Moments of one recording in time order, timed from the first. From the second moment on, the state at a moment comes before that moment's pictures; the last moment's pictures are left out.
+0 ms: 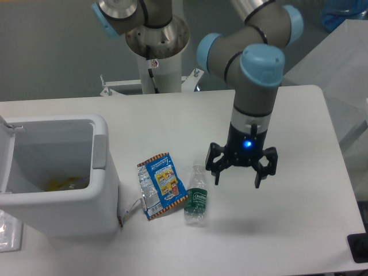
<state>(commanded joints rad) 2.56 -1.96 -1.61 -0.85 1.28 0.59</state>
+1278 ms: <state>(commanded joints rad) 2.46 -2.07 -1.67 -0.84 1.39 0.49</state>
